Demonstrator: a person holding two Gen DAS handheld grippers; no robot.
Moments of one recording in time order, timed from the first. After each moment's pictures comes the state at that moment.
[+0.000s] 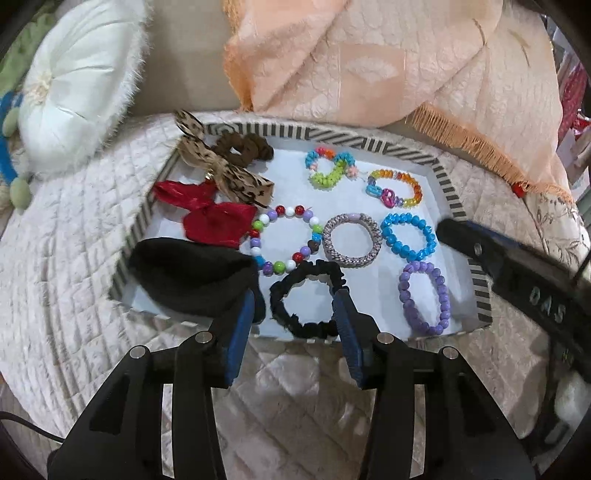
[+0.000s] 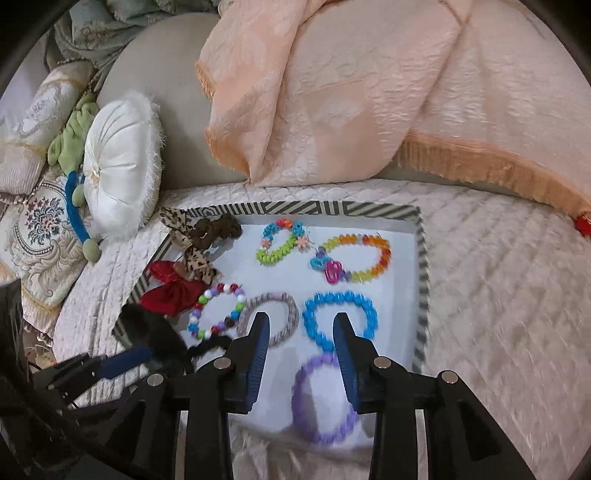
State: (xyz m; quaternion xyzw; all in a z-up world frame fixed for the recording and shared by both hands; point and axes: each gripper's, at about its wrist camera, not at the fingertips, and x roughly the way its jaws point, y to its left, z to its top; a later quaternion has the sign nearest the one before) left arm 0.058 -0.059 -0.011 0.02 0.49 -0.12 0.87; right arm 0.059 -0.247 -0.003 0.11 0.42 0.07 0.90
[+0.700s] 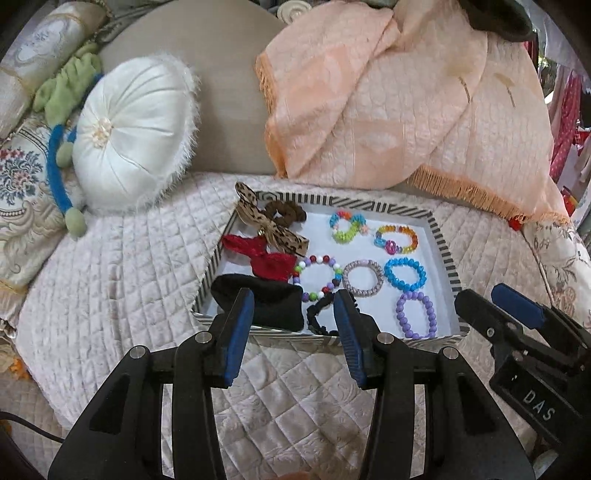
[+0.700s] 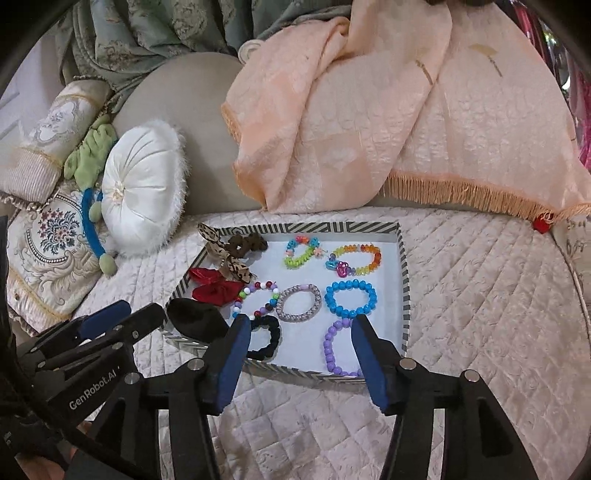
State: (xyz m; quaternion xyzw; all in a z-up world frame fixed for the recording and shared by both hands) left arm 0.005 -0.033 0.061 0.03 0.39 -0.07 0.92; right arm -0.018 -0.211 0.048 0.10 0.36 0.04 0.93
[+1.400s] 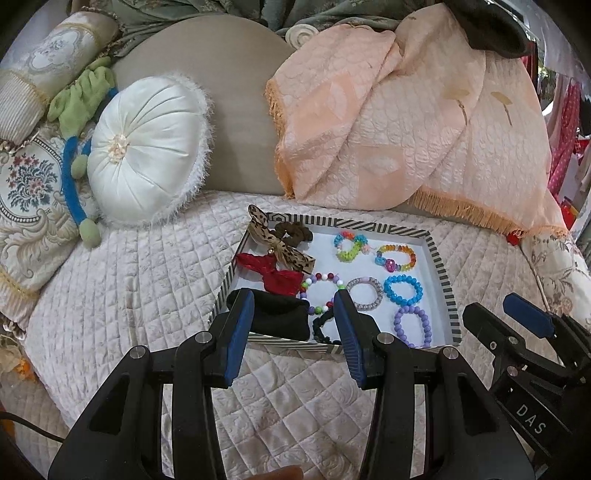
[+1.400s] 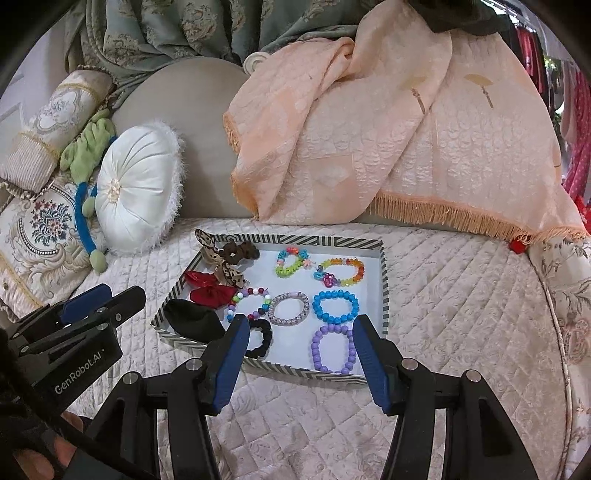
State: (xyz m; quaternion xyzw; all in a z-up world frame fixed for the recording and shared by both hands) left arm -0.009 -0.027 0.084 0.02 0.37 -0.06 0.93; right arm -0.035 -0.200 0.069 0.07 0.35 0.00 0.93
